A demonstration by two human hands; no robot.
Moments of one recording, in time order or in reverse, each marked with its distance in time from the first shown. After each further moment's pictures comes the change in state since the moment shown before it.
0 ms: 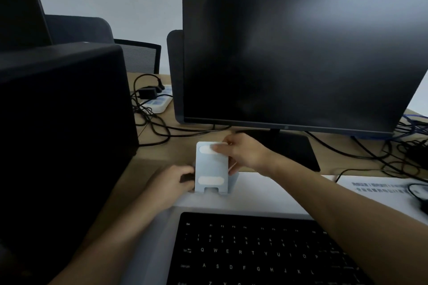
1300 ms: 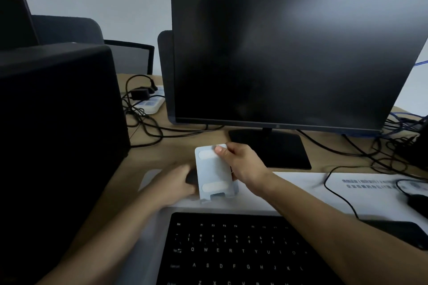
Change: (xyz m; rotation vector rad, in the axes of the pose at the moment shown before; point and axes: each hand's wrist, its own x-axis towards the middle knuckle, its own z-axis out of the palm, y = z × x) left_hand 0.015 0.020 0.006 0.133 -0.107 0.036; right_hand -0.024 0.022 0.013 0.148 0.214 -0.014
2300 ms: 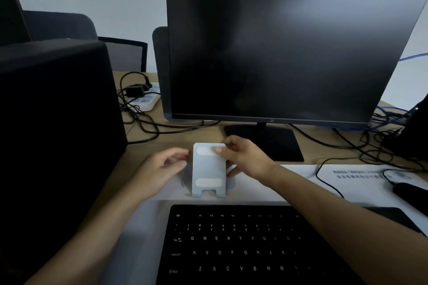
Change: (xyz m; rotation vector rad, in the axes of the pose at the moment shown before) left_hand -0.020 -0.007 -0.017 -0.499 0.185 0.036; right_hand -0.008 0.005 -0.018 -0.016 -0.127 -0.016
